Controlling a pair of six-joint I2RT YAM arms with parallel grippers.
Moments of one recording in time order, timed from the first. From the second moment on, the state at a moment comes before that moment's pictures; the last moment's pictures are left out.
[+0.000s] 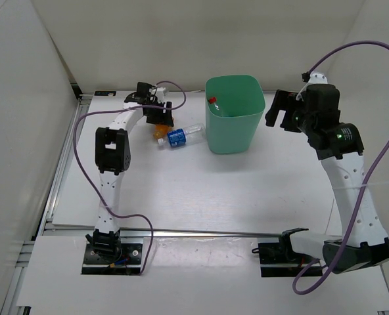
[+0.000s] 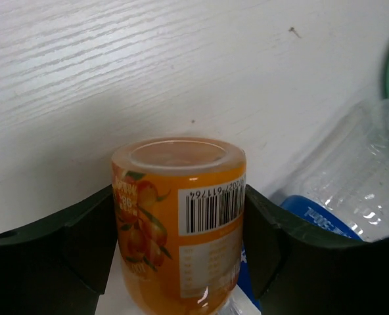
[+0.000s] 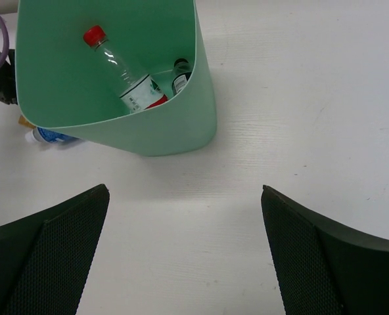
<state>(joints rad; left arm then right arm) -0.17 2.50 2.18 -0.62 0.43 0.04 0.24 1.20 1.57 -0.88 0.07 0.27</state>
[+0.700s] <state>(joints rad) -0.19 2.36 2.51 -0.36 0.28 -0.29 0.24 1.20 1.53 -0.87 0.06 0.28</state>
